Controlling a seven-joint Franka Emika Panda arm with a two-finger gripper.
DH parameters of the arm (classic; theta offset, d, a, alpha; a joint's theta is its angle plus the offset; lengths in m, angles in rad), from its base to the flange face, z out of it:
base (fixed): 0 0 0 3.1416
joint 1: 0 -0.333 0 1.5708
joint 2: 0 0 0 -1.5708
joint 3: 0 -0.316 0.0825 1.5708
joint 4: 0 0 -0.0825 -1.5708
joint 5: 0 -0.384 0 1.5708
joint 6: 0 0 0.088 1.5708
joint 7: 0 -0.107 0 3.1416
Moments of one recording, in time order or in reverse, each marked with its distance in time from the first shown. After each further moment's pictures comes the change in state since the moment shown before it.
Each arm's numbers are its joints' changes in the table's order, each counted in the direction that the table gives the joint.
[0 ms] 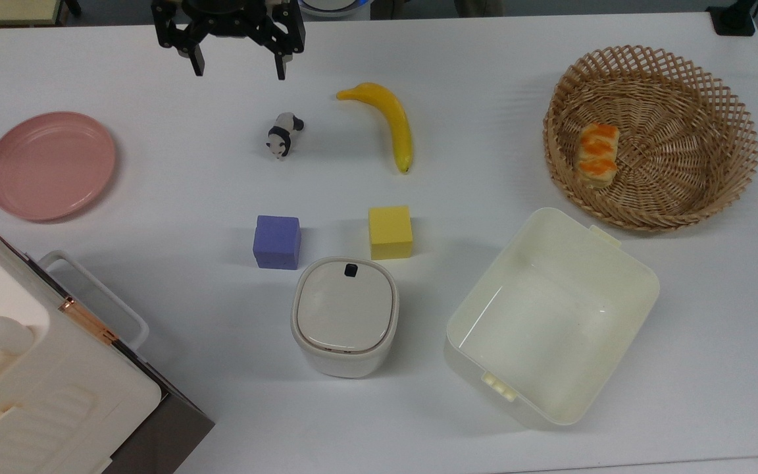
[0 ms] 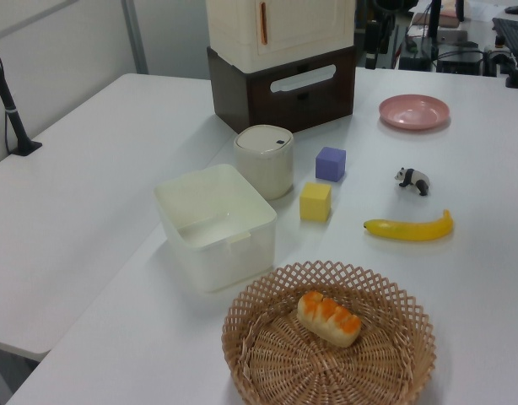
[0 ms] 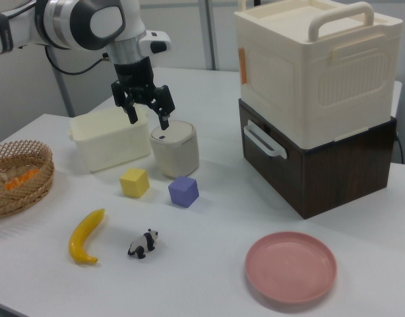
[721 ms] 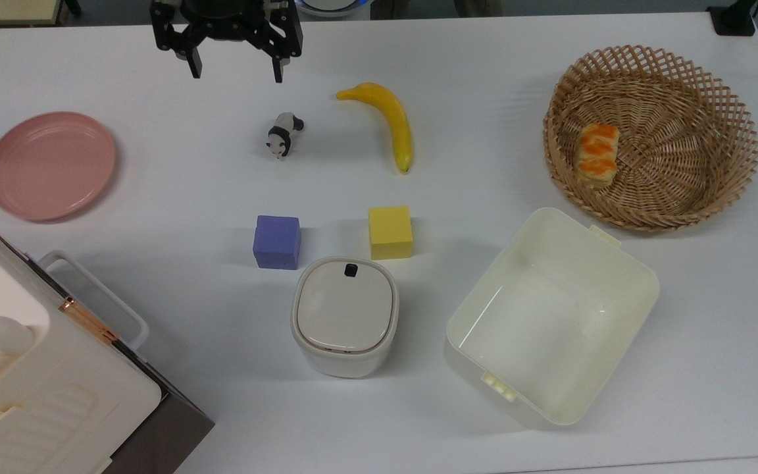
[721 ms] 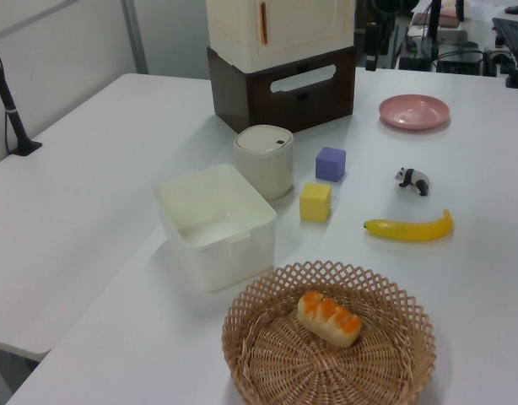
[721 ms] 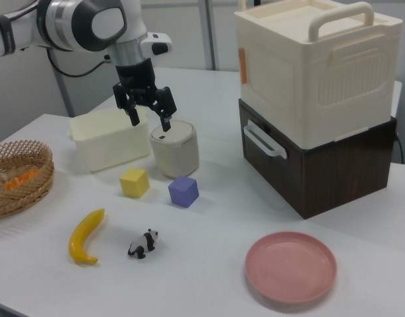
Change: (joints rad) arm 0.001 0.007 0.000 0.001 0.014 0.000 0.000
